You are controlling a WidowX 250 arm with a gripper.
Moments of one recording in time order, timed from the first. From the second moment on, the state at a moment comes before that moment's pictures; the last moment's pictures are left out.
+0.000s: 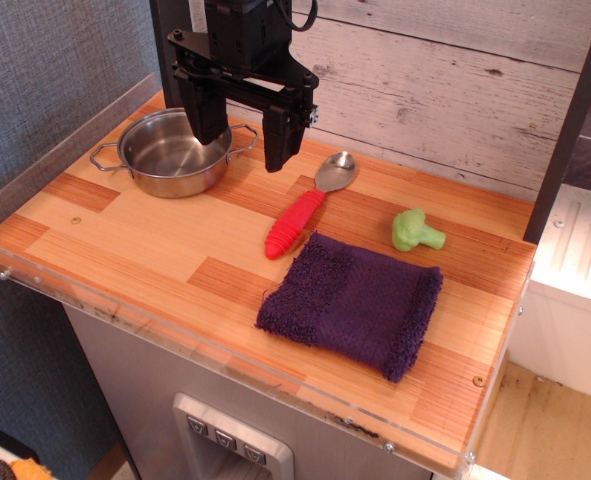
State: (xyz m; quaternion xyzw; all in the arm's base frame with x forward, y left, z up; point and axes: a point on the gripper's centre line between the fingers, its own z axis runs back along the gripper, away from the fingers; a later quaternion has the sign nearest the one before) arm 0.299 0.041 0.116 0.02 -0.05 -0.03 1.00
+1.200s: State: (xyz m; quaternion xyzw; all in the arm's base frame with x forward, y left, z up) arm 0.353 0.040 0.028 0.07 -0.03 0.06 1.00
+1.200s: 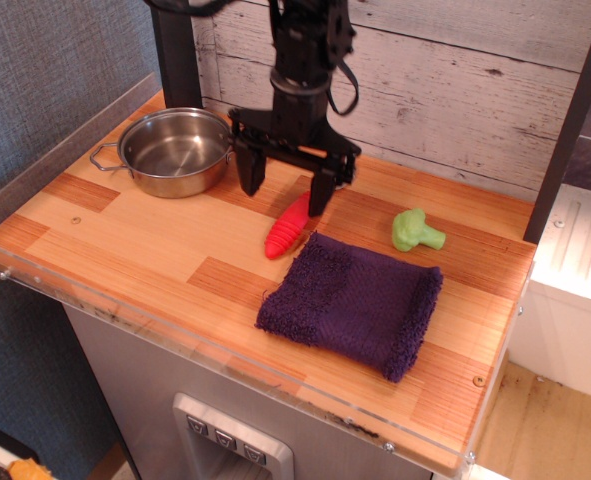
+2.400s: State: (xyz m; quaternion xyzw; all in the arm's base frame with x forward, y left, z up) arm 0.348 0.033 0.061 0.02 -0.06 0.07 1.00
